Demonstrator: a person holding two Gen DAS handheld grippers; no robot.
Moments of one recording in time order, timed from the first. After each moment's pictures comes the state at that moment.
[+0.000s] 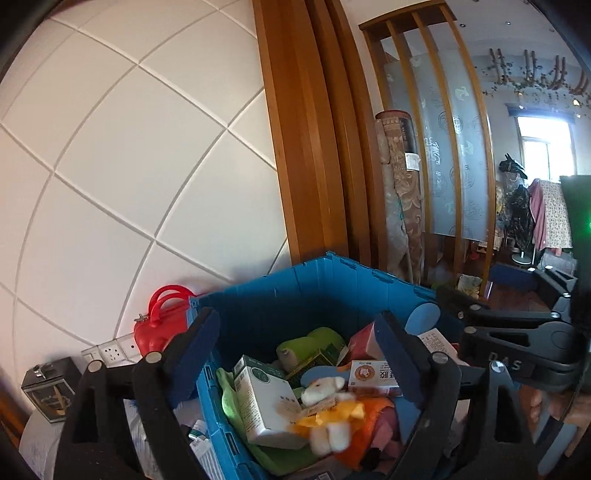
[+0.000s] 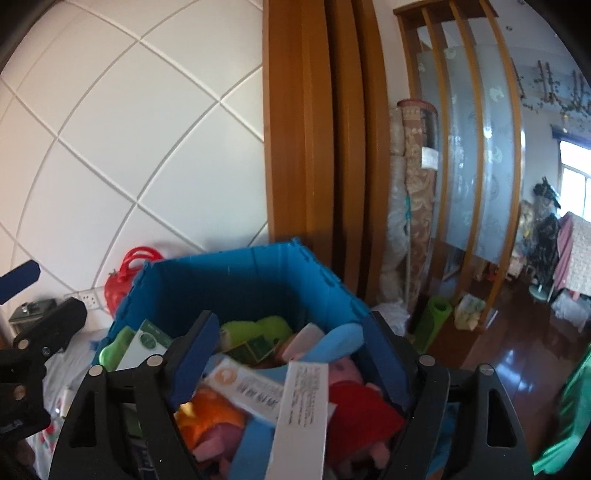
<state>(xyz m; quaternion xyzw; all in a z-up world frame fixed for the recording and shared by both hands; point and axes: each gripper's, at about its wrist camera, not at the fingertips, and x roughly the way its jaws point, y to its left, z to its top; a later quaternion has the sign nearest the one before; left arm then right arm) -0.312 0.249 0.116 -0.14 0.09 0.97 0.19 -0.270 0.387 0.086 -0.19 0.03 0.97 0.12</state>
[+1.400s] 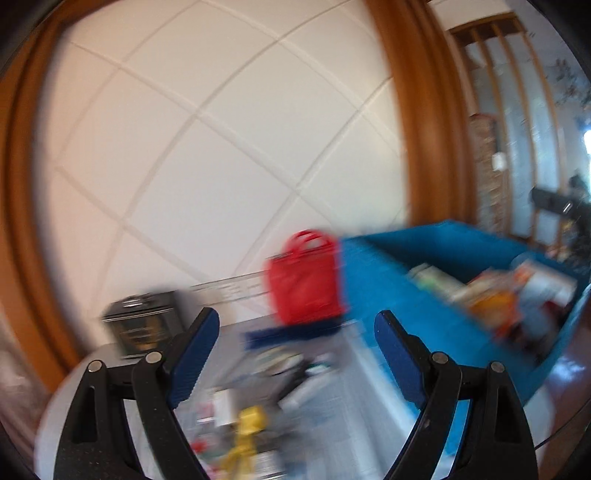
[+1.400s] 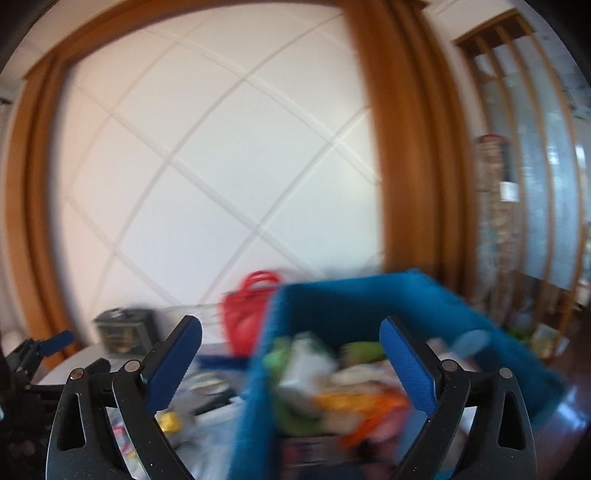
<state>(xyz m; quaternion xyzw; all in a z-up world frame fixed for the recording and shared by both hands) -0.236 -0.012 0.053 -0.15 0.07 0.99 0.01 -0.210 0.241 0.096 -0.11 0.03 0.99 -0.07</state>
